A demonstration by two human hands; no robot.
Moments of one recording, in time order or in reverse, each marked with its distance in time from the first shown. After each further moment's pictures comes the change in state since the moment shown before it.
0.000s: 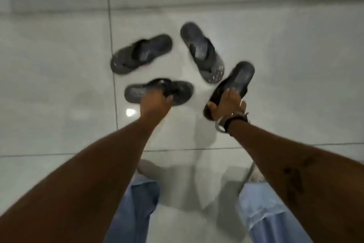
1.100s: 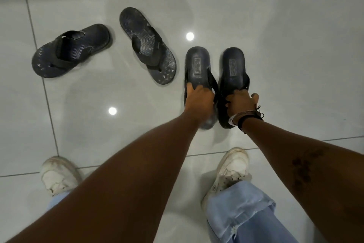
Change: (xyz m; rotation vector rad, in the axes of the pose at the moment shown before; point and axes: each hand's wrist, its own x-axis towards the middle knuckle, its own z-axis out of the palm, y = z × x) left_hand 0.033 0.269 0.117 0.205 -0.138 0.452; right_hand 0.110 0.184 -0.032 -0.060 0.004 -0.051
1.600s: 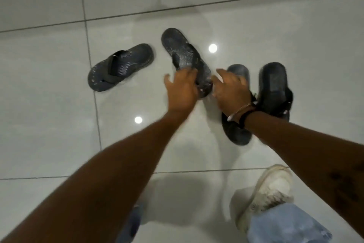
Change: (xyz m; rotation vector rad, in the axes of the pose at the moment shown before) left_hand -0.025 -0.147 -0.059 -0.074 0.544 -0.225; right_hand 0.013 -0.145 -0.012 -0.112 0.366 -0.529
